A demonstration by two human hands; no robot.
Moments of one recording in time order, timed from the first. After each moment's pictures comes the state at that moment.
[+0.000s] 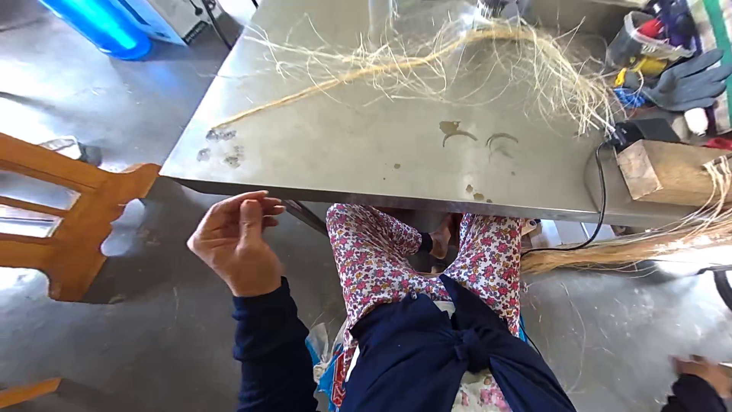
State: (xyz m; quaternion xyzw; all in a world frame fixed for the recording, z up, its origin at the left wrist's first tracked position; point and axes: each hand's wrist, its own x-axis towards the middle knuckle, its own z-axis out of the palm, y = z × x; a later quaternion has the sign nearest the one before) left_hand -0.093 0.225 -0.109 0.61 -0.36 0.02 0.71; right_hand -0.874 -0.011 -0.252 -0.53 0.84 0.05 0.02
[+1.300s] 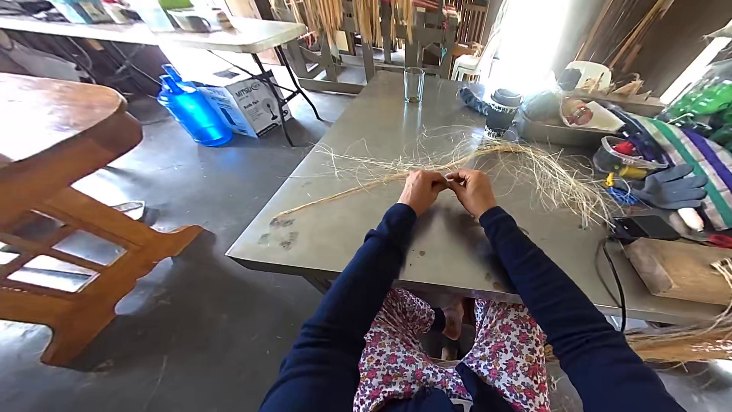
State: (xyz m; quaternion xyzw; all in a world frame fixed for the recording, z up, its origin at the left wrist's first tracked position) left_hand -0.062 -0.061 -0.054 0.66 -0.63 -0.04 0.41; right_hand -0.207 -0.152 -0.038 -0.89 0.25 -0.28 0.27
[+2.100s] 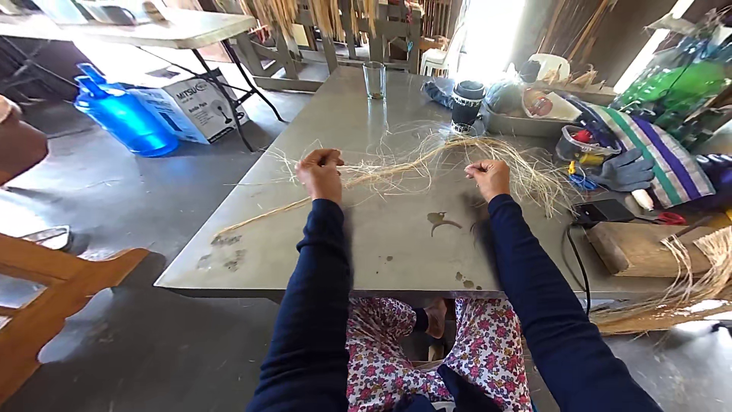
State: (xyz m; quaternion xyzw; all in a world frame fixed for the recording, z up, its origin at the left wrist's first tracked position) left_hand 0.003 -0.036 -0.045 0.72 -0.29 -0.01 0.64; right_hand -0.272 -0.232 -0.047 -0.79 0.41 -0.36 0.28
